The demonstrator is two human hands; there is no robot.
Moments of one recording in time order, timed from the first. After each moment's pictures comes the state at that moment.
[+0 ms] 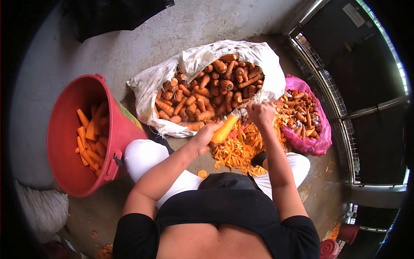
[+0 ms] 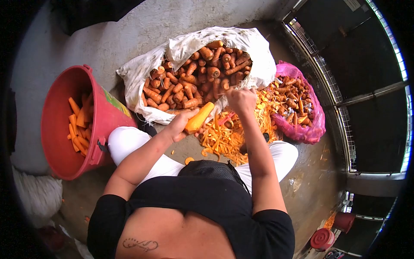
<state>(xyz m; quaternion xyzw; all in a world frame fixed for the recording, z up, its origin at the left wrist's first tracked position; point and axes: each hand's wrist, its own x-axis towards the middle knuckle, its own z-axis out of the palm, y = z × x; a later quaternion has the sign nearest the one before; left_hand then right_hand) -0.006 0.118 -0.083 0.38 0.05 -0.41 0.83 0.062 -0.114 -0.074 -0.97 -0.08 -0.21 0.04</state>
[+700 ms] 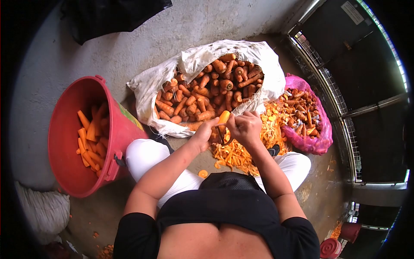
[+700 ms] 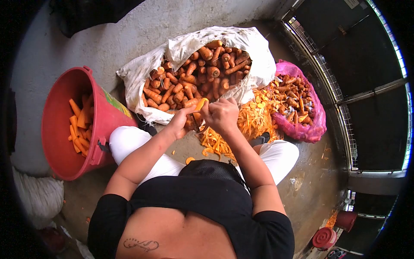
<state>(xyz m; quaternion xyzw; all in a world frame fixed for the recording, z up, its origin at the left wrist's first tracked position) -0.003 0.112 -0.075 0.35 0.16 -0.36 0.85 0.004 -0.044 -0.036 -0.91 -0.21 -0.28 0.22</state>
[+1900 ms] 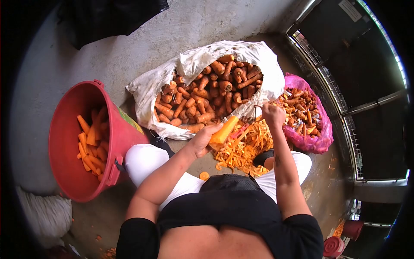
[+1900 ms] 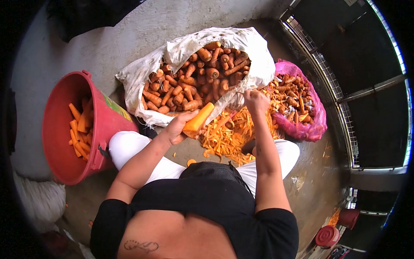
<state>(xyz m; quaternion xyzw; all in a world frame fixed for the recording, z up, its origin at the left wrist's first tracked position) -0.005 0.124 -0.070 0.36 0.04 -0.41 0.84 0.068 -0.165 -0.084 -0.98 0.09 -0.17 0.07</state>
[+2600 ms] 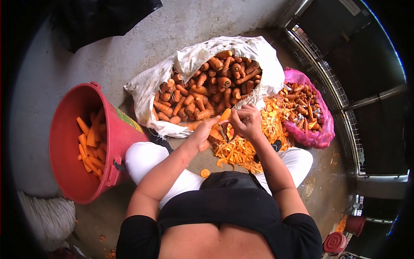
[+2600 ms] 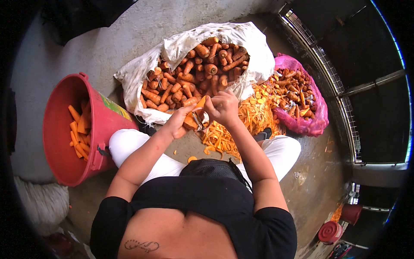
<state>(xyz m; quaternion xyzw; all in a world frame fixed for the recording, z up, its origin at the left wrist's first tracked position) 0.002 0.109 -0.068 0.29 0.12 -0.39 0.87 0.024 -0.066 -0.045 -0.89 -0.24 -0.22 0.30</state>
